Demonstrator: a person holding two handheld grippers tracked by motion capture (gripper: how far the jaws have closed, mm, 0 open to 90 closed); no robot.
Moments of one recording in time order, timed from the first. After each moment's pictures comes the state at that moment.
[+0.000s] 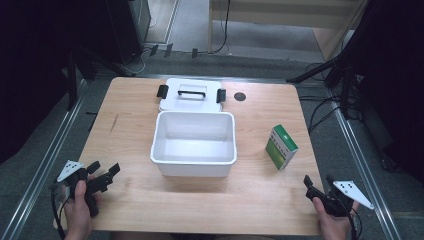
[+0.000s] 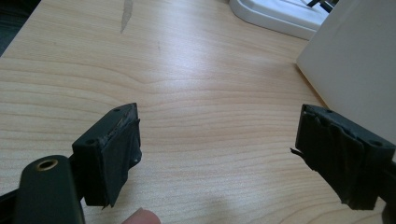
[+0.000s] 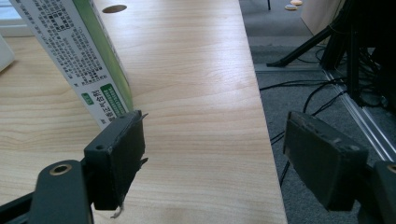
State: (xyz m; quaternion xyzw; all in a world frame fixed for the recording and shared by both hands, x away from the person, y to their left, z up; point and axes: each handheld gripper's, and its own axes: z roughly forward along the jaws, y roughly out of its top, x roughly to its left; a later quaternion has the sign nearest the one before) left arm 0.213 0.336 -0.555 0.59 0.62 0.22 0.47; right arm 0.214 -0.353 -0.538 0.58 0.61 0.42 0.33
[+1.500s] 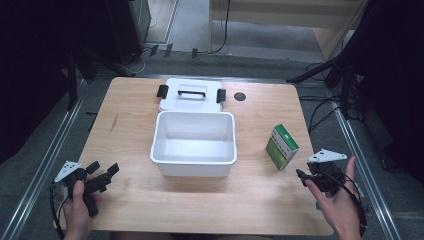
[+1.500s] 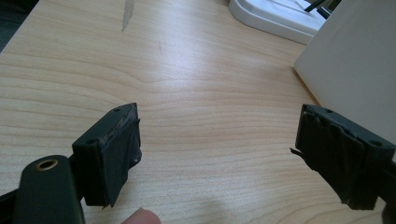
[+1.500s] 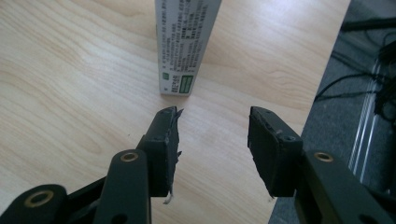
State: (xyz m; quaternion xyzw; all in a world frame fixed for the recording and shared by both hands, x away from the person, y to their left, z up) left arm 0.212 0.341 -0.556 0.58 0.62 0.21 0.48; right arm 0.264 -0.311 -0.460 0.45 0.84 0.22 0.23
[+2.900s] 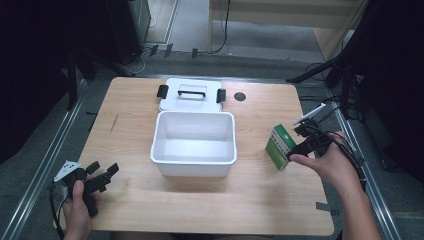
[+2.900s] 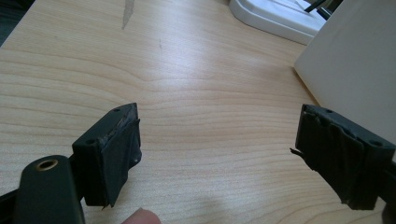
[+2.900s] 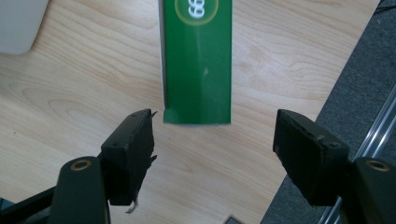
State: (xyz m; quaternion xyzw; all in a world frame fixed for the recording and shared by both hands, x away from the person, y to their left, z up) left arm 0.213 0.342 -0.556 0.58 0.62 0.21 0.48; right arm 0.339 -0.266 -0.393 0.52 0.84 0.08 0.07
